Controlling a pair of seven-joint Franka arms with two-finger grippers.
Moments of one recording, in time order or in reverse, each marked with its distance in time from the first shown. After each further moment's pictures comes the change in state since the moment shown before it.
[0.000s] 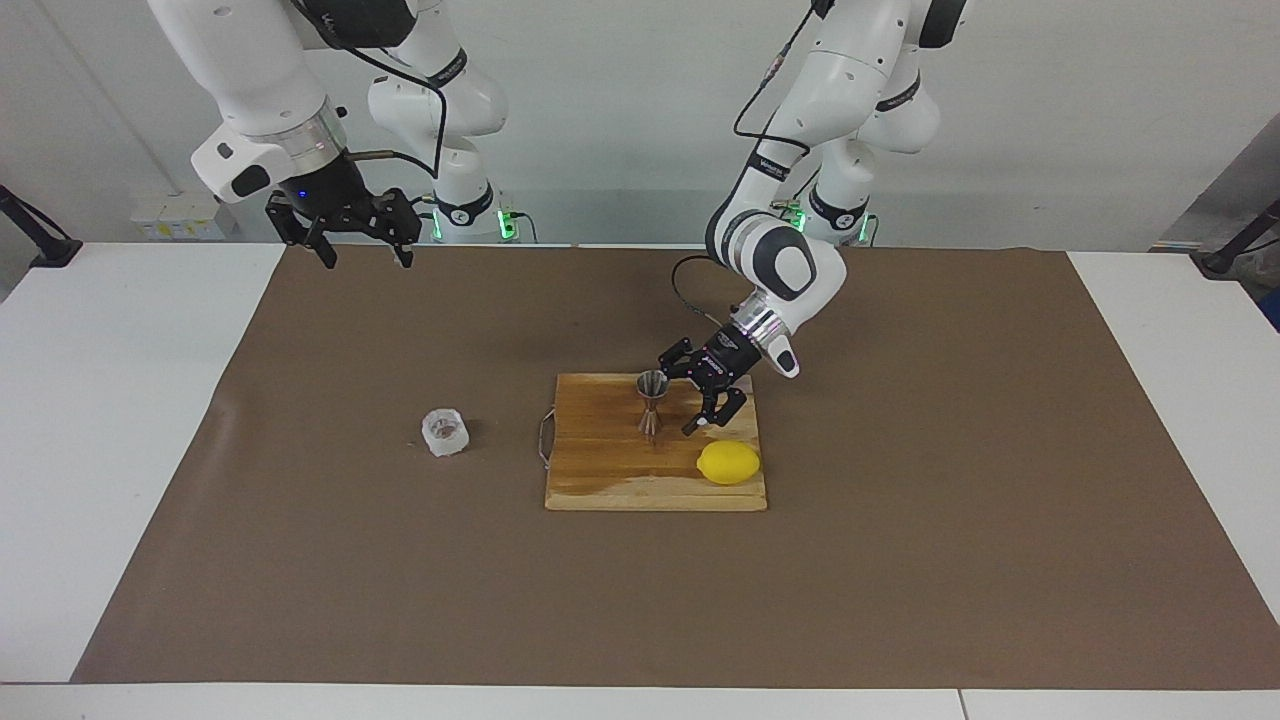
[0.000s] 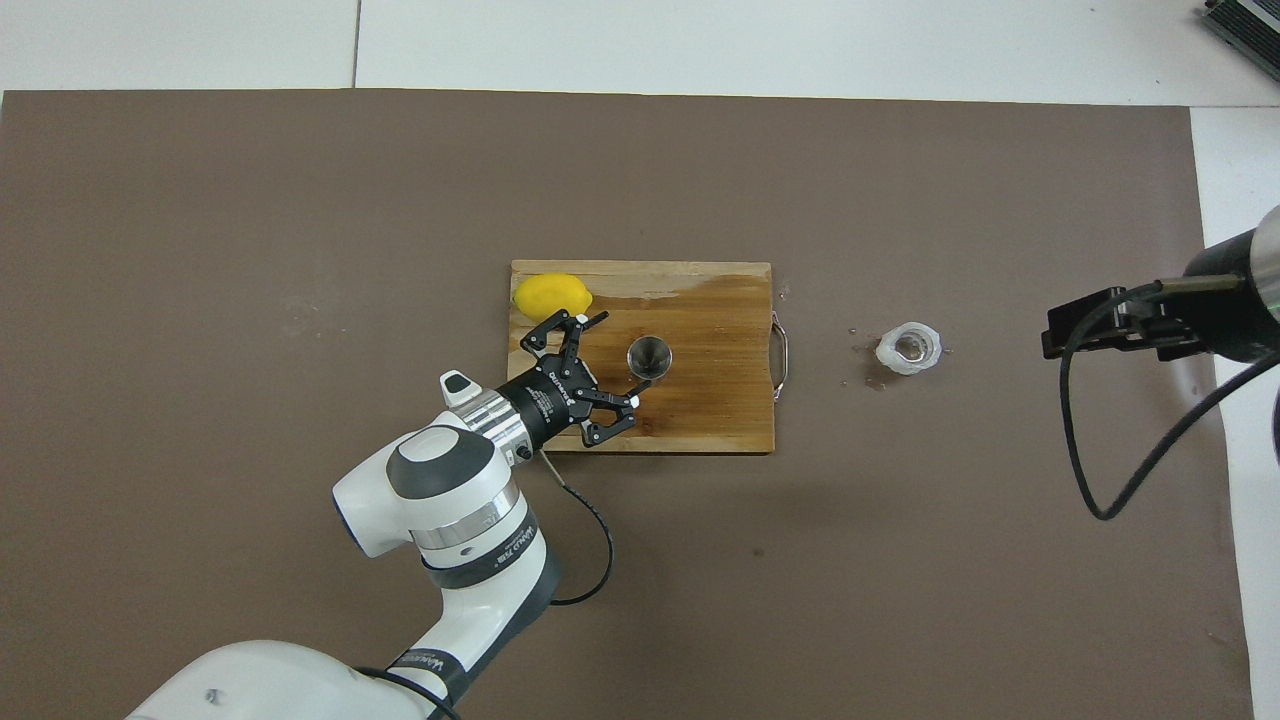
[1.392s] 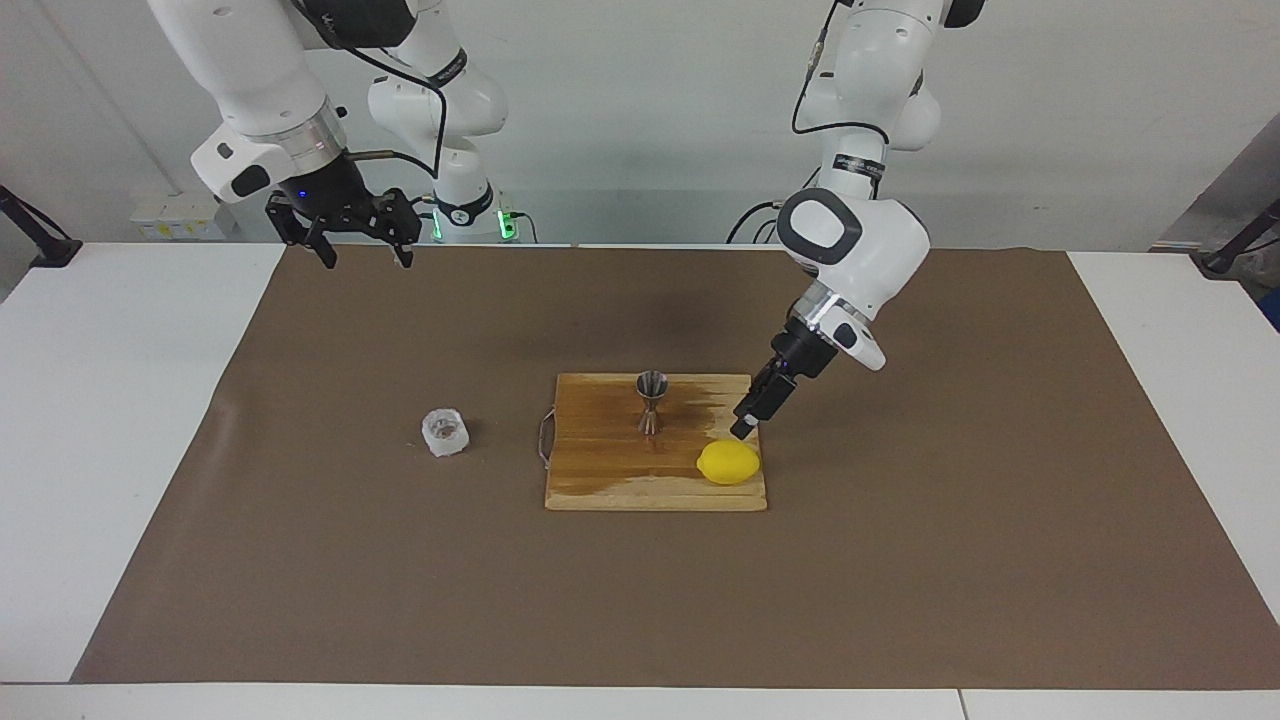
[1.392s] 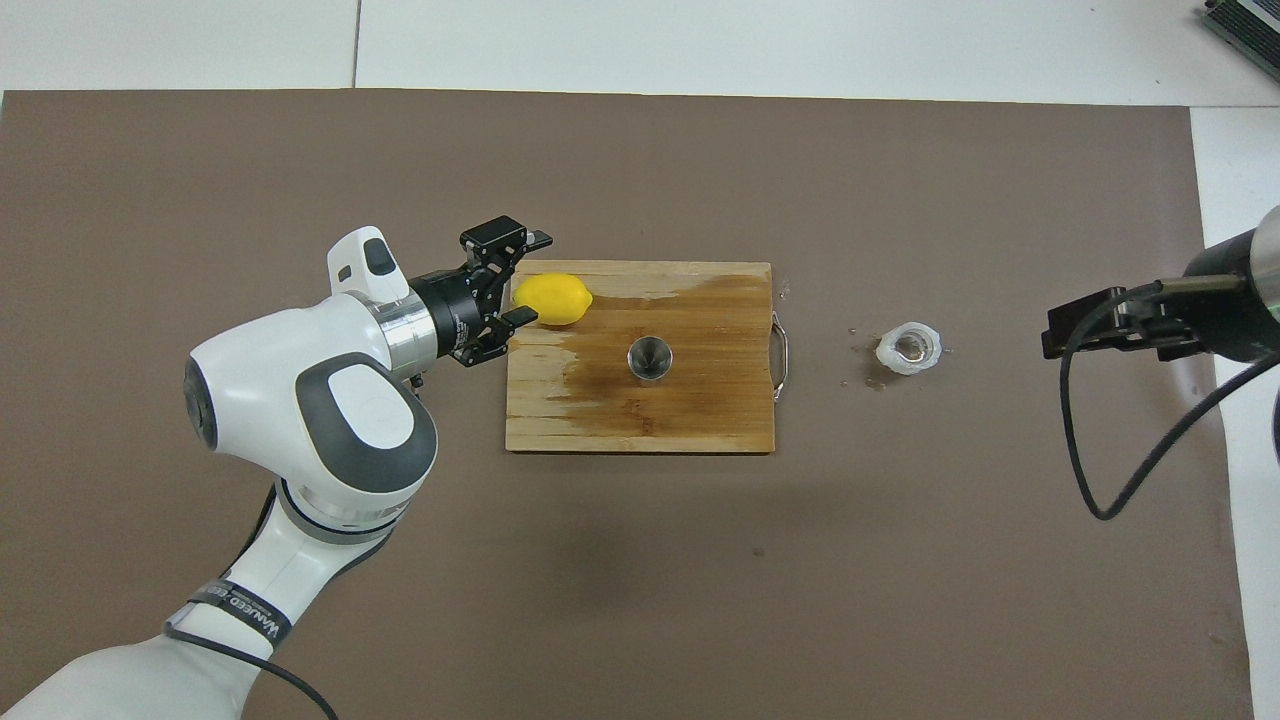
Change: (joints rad) left arm 0.134 -0.094 0.015 0.063 1.077 0.018 0.005; right arm 0.000 0.000 0.000 0.000 0.000 0.000 0.000
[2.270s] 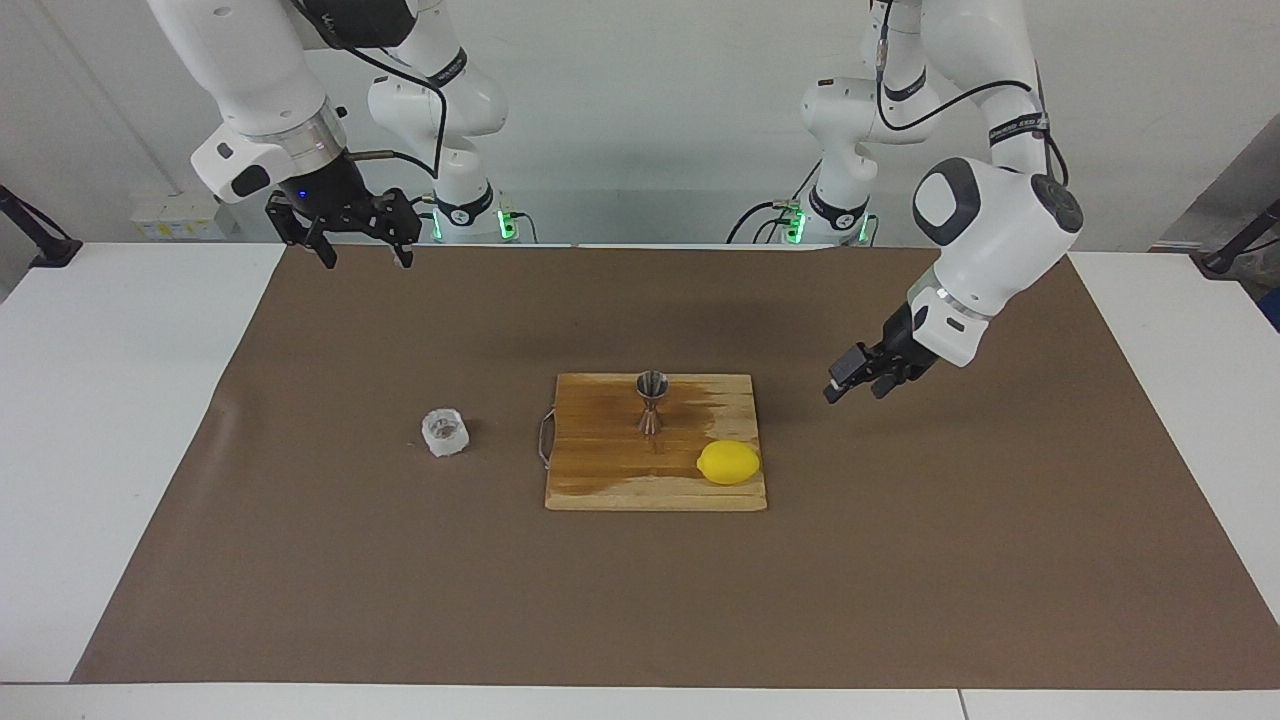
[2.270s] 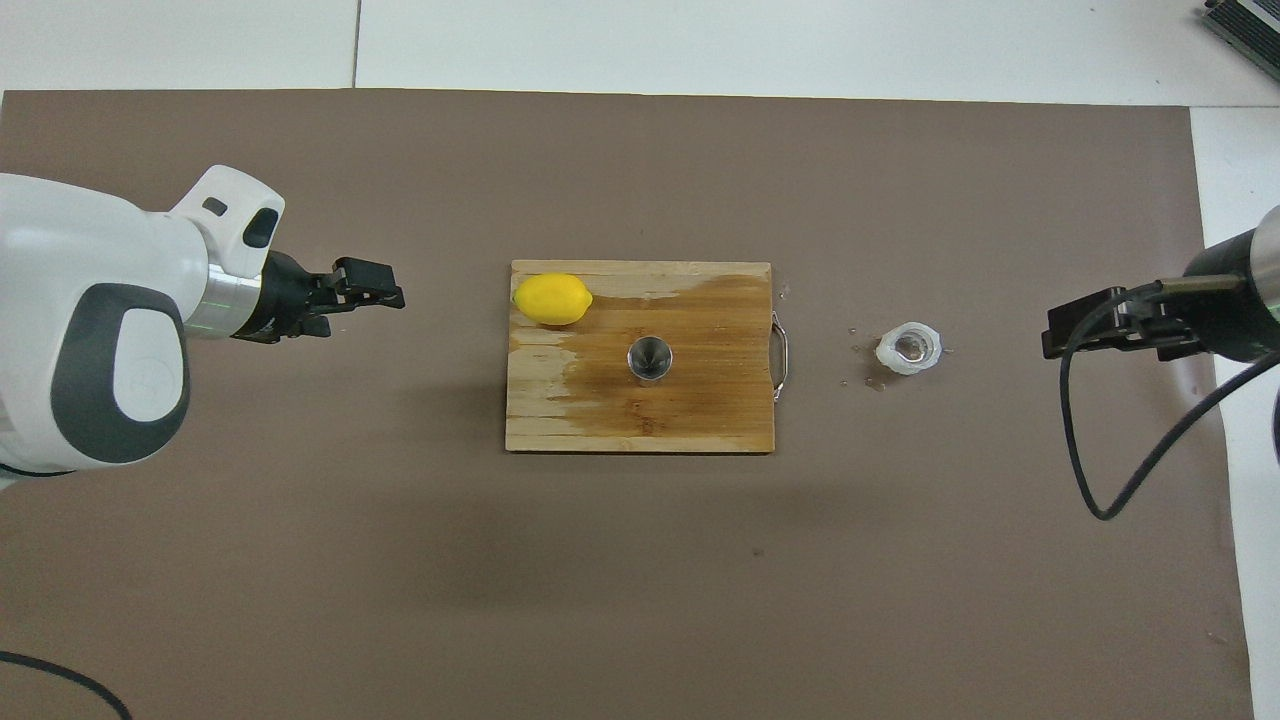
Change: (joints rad) left arm 0.288 -0.112 0.014 0.098 0.944 -0.630 0.191; right arm 0.000 0.000 0.000 0.000 0.000 0.000 0.000
